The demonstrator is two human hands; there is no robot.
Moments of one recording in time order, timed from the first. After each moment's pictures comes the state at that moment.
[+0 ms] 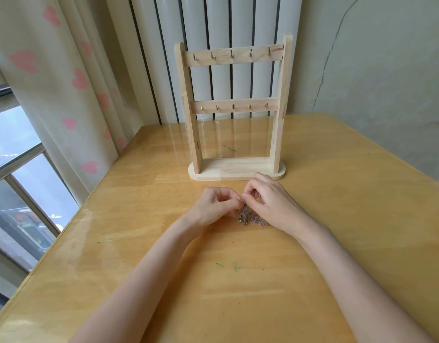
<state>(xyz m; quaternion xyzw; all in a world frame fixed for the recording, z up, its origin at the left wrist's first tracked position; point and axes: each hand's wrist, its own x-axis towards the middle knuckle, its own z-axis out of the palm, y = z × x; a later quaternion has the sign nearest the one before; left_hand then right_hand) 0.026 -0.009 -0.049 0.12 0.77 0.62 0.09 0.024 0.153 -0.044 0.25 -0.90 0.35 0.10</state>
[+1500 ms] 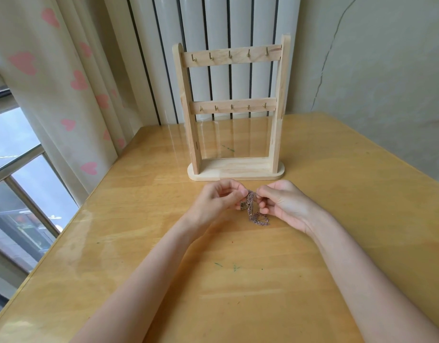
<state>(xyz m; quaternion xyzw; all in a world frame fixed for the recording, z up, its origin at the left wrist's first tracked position) 0.029 0.000 -0.043 0.18 0.72 0.67 0.05 0.021 0.164 -0.038 0.02 -0.67 0.73 -0.14</state>
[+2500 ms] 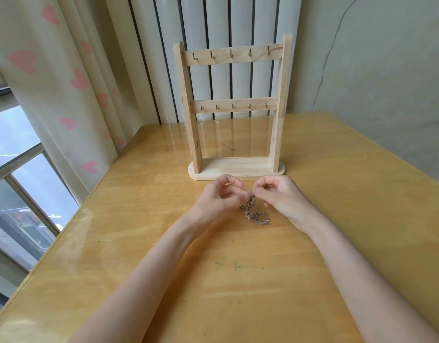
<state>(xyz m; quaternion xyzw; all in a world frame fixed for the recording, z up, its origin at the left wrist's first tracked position) 0.026 -0.002 -0.045 0.16 0.71 0.68 0.06 0.024 0.161 -0.037 0.10 -0.79 0.61 -0.01</state>
